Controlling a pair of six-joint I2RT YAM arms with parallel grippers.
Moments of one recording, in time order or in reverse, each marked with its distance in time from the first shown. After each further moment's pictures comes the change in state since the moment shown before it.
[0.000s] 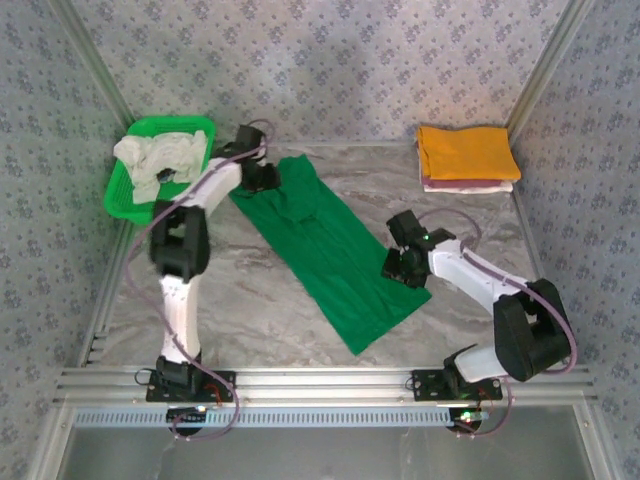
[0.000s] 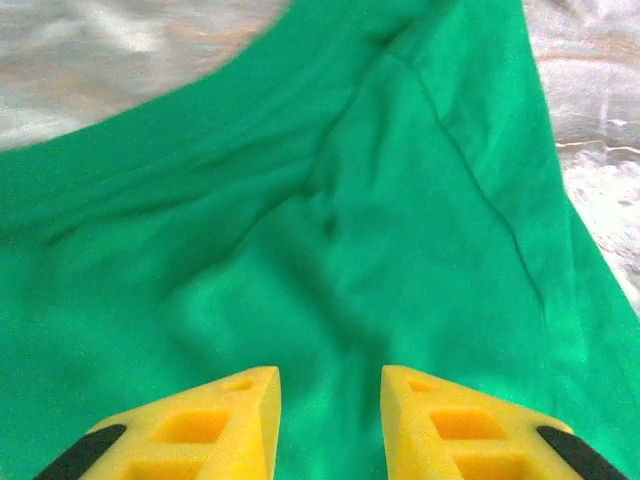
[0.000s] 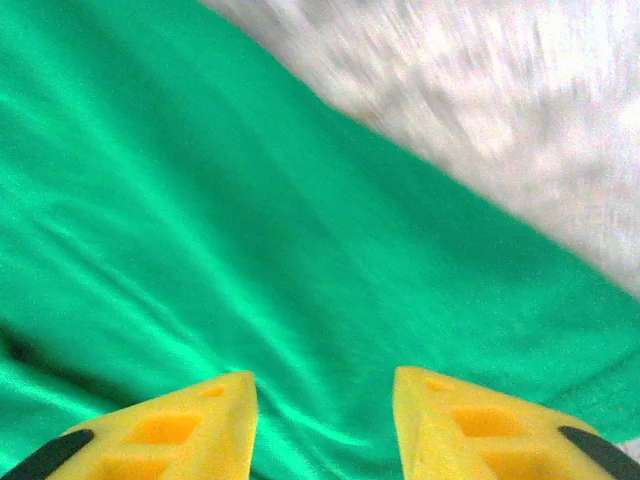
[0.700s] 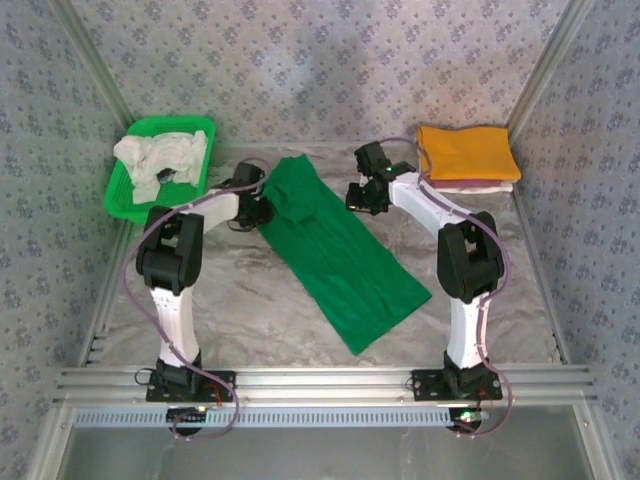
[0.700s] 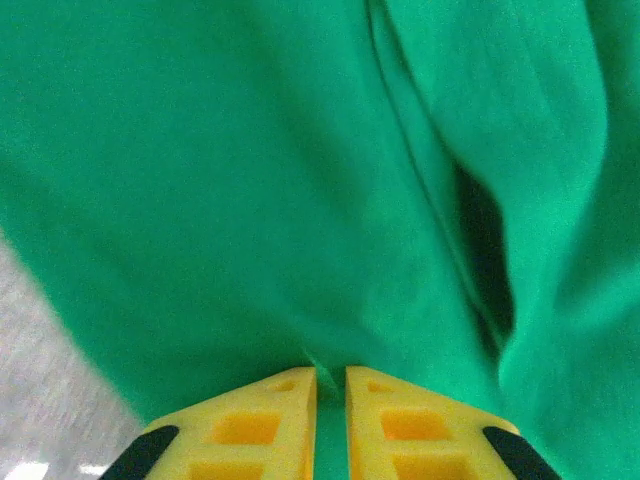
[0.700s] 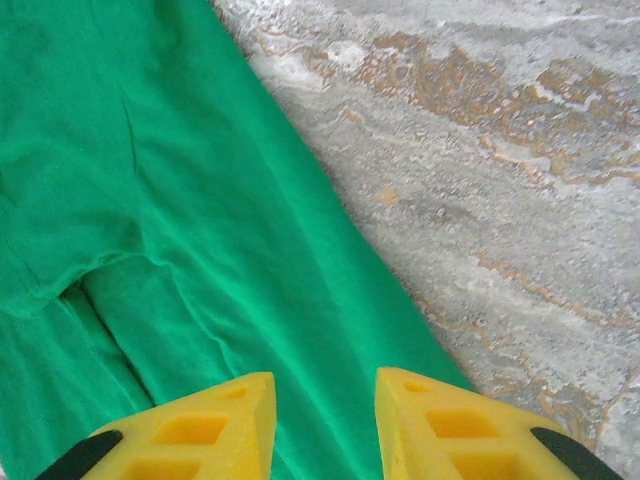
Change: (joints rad) left arm -0.025 -0.015 -0.340 0.215 -0.044 -0.173; right arm -0.031 0.573 0.718 0.030 -0.077 -0.323
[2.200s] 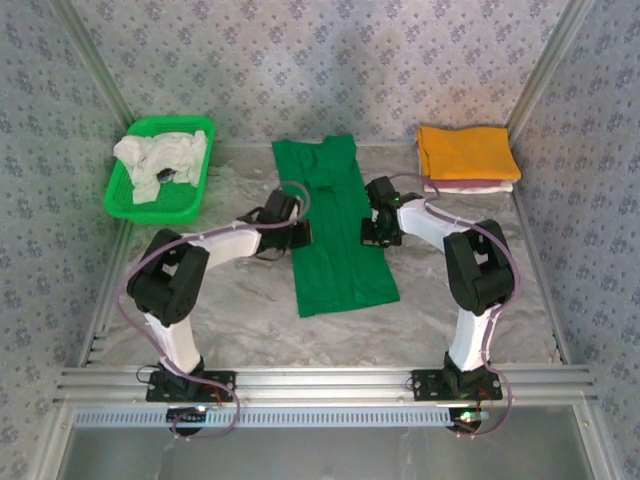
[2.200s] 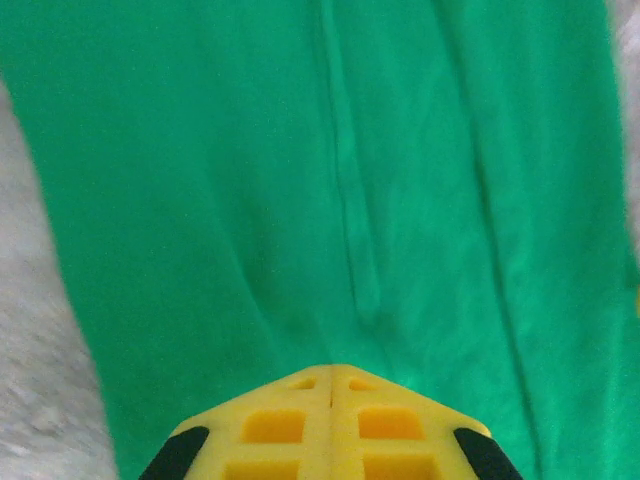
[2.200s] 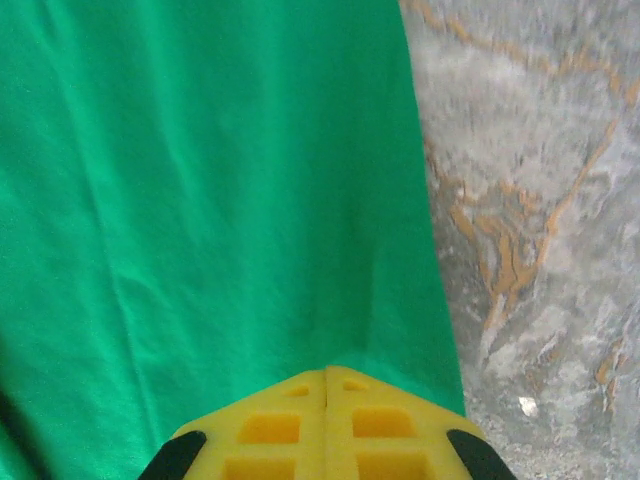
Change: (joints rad) left arm -0.289 -0.244 -0.346 0.285 0.085 -0.024; right arm 0.002 -0.122 -0.388 0.095 0.014 -0.006
